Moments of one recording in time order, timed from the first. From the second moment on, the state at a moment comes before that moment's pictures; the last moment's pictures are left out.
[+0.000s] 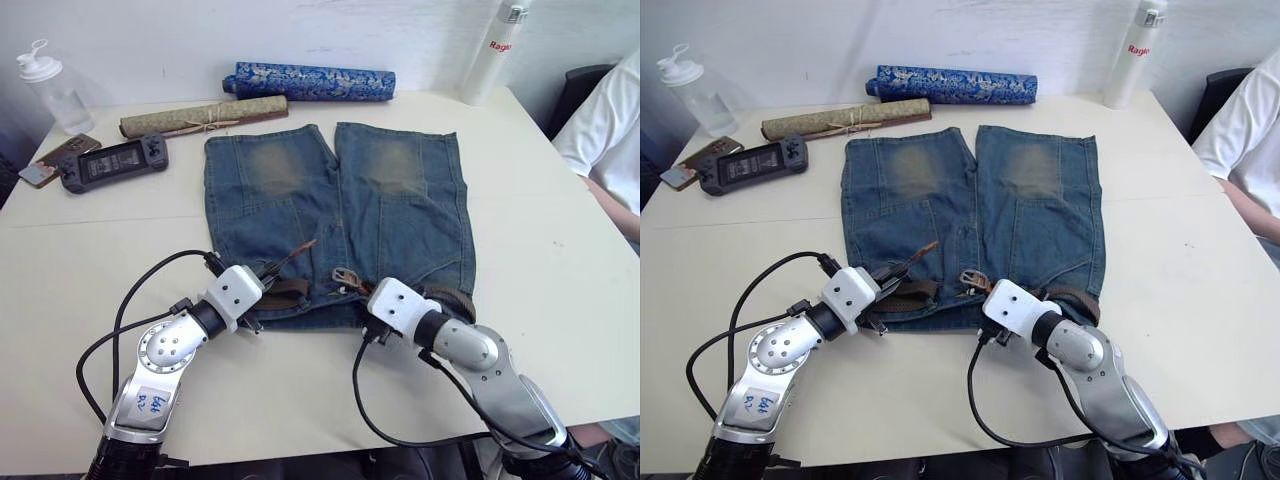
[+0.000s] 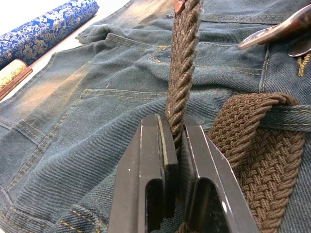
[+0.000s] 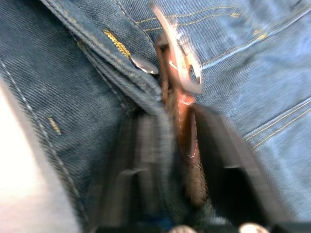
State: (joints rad) left arm -0.06 0.44 -0.02 -0.35 0.05 0.10 -0.47; right arm -0.14 -0.46 0.29 -0.60 -0.19 0.63 0.58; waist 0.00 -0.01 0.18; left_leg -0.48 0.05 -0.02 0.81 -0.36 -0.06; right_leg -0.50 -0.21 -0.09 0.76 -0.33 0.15
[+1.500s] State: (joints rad) left arm -0.31 0.48 -0.22 -0.53 0.06 0.89 -0.50; right arm -0.45 -0.38 0.29 -0.74 0.05 1.22 0.38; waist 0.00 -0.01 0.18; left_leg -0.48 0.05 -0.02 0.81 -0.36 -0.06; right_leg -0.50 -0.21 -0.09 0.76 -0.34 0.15
